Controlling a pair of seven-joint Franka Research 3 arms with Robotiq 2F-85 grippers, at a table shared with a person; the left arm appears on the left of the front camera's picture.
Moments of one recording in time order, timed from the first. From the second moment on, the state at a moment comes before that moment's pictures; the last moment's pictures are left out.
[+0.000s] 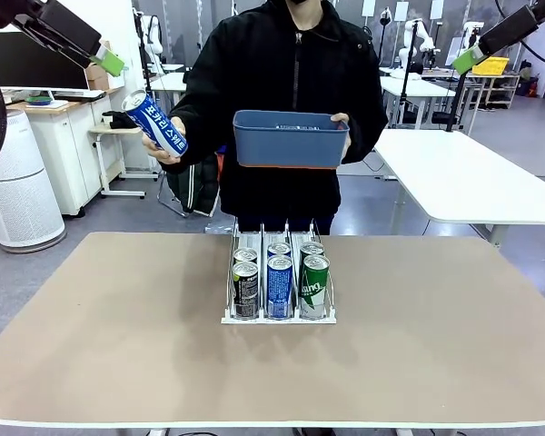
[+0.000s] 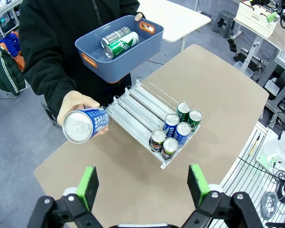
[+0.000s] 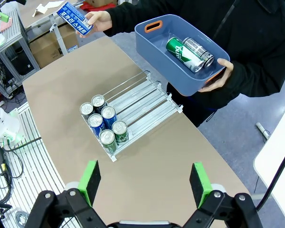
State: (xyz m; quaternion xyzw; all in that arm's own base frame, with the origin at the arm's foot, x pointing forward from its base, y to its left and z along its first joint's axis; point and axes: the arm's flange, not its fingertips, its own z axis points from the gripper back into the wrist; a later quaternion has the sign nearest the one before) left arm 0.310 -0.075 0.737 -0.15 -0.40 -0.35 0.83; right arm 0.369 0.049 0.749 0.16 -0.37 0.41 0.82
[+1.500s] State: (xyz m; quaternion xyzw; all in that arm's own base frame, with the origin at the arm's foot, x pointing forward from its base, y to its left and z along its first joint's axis) left arm 0.406 -0.074 0.705 -0.07 -0.34 -0.40 0.85; right arm 0.369 0.049 0.749 0.16 -0.37 0.41 0.82
